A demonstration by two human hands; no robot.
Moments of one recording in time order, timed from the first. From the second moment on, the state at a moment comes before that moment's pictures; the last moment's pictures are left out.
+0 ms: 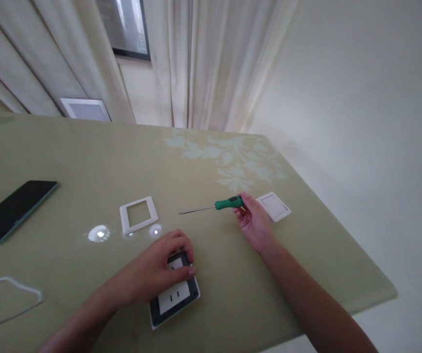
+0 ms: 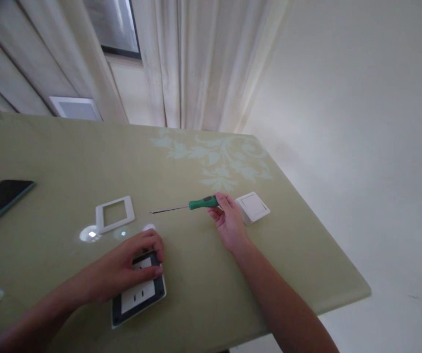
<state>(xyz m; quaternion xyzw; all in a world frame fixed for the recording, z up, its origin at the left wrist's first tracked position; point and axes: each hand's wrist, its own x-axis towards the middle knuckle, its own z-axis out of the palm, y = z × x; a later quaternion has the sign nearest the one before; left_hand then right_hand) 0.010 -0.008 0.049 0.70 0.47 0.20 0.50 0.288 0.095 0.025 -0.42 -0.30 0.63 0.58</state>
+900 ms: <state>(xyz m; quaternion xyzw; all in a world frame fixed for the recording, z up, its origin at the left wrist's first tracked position) 0.000 -0.013 0.064 0.78 0.49 0.15 0.37 0.222 0.078 0.168 -0.28 -0.68 0.14 0.67</state>
